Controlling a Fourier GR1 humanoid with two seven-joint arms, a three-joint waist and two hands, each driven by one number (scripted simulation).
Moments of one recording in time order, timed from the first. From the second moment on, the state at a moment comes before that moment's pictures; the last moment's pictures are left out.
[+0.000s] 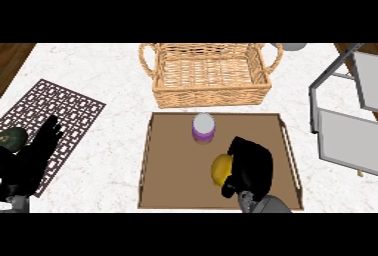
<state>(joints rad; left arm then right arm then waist) 0.02 0.40 0.05 -1.40 0.20 0.03 0.06 -0.20 -0.07 0.59 -1.57 1.12 0.06 1.08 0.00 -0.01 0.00</state>
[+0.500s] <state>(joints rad) 0.05 0.42 0.09 -1.39 0.21 0.02 0.06 0.05 -0.58 0.39 -2.00 0.83 0.05 0.56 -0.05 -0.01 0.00</state>
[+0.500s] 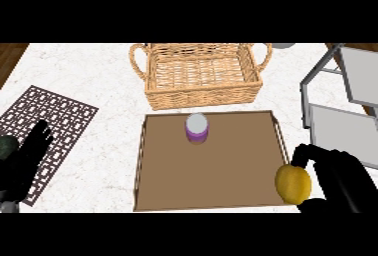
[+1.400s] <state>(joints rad) 0.08 0.41 0.10 -1.44 0.21 0.02 0.08 0.35 -0.74 -0.58 -2.40 -0.15 0.23 0.41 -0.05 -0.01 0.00</state>
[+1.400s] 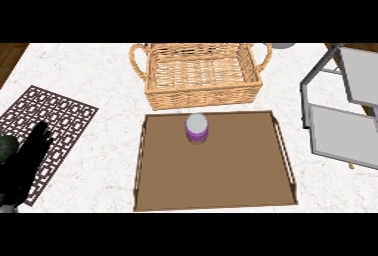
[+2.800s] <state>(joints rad) 0.02 0.35 0.10 -1.41 0.13 -0.02 0.08 -0.02 -1.14 -0.72 -1.85 -0.03 0.32 0.46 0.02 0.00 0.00</state>
